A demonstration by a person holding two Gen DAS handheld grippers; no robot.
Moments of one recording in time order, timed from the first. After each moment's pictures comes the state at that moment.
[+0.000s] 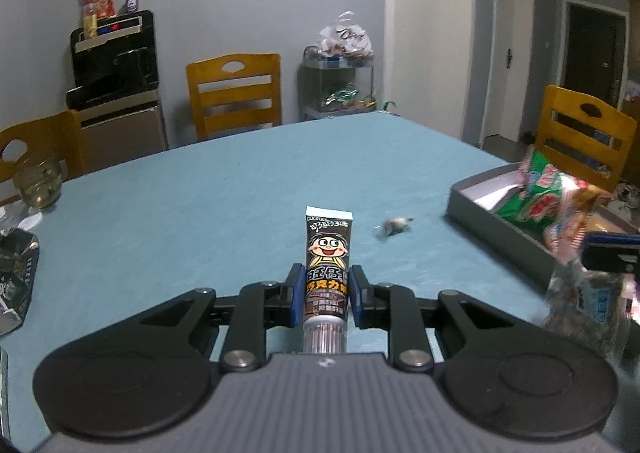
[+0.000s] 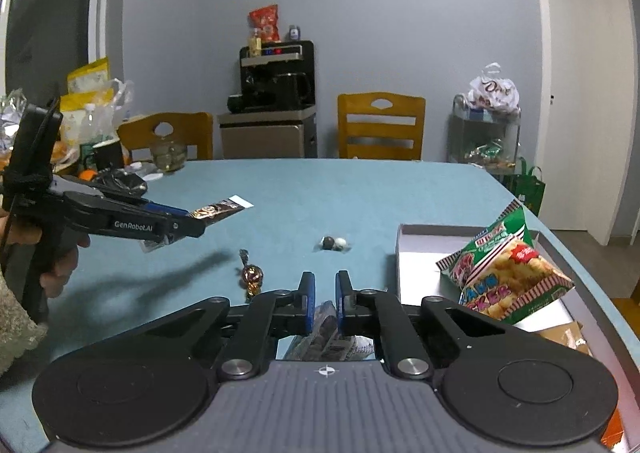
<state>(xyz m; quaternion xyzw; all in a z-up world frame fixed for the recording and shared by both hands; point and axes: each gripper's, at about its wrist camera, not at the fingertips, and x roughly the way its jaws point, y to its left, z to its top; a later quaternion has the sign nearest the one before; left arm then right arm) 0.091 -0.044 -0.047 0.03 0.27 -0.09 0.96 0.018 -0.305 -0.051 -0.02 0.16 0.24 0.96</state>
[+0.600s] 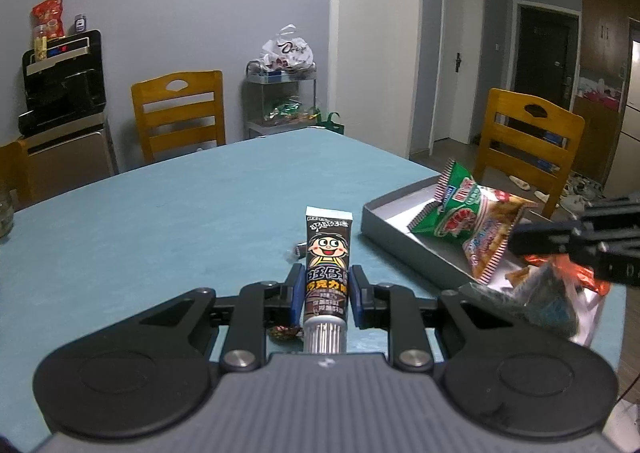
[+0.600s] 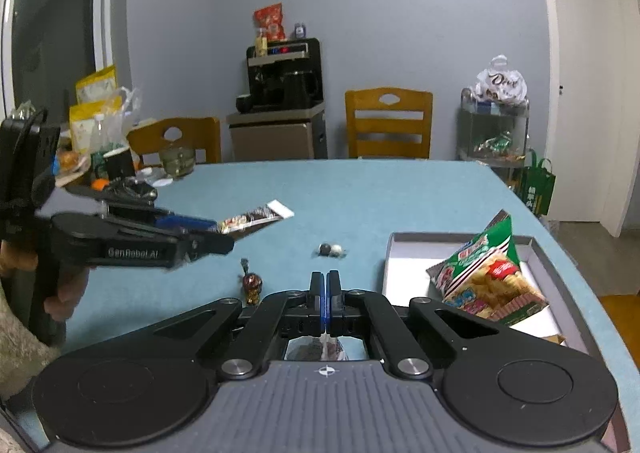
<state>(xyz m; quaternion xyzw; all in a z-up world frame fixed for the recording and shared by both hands) 0.077 -0.097 -0.018 0.04 0.26 -0.17 0.95 0.024 -0.331 -0.024 -0.01 0.18 0.26 0.95</state>
